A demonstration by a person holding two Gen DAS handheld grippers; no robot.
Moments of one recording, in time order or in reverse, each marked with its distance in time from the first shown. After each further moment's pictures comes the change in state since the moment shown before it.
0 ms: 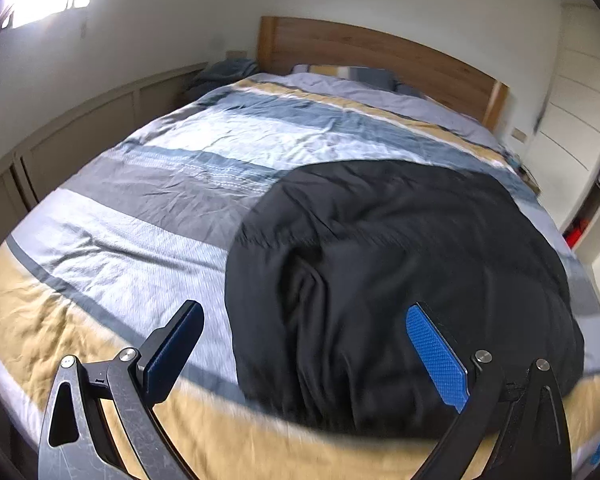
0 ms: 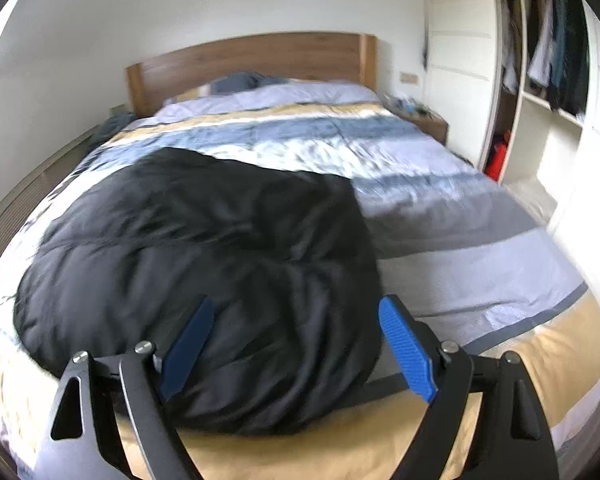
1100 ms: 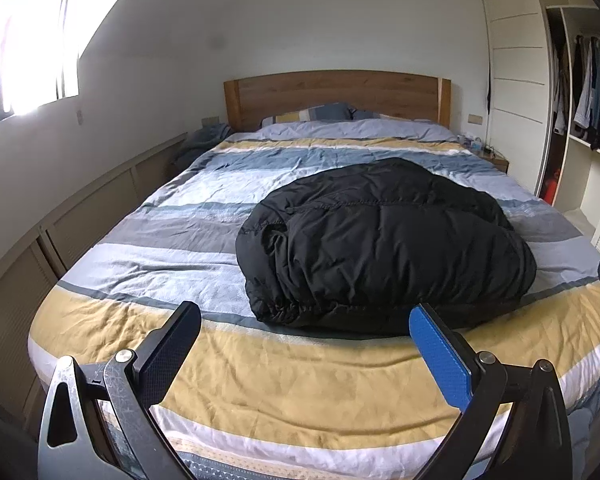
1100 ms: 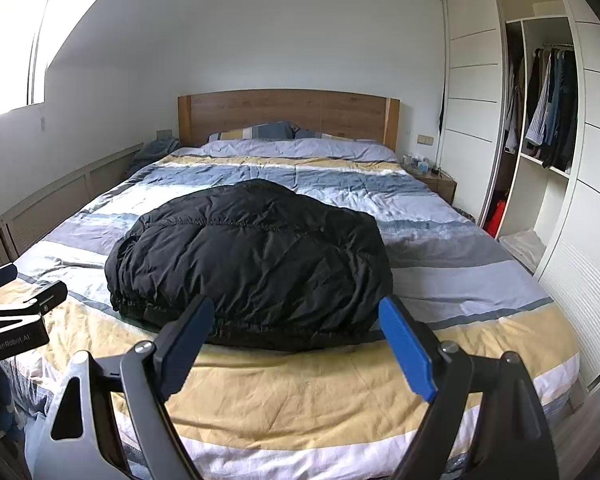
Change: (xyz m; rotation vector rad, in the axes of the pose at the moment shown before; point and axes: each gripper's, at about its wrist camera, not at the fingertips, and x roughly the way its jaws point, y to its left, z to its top) left arm -0.168 -0.043 -0.107 0.219 -0.184 0.027; right arm -0.188 0.061 -0.077 -0.078 -0.184 0.027
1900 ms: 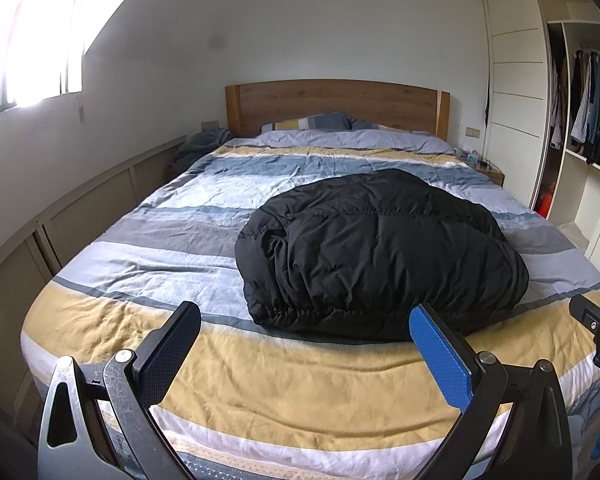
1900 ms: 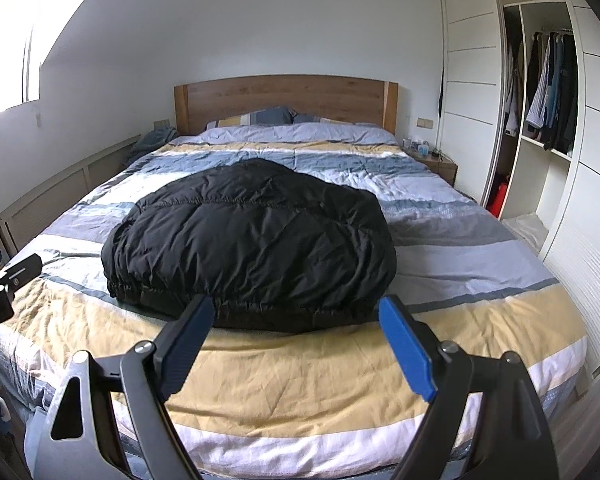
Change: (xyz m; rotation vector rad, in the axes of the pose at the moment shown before) left arm -0.003 0.008 -0.004 -0.039 -0.025 -0.022; right arm 0.024 -0.005 -0.019 0.028 0.073 0.004
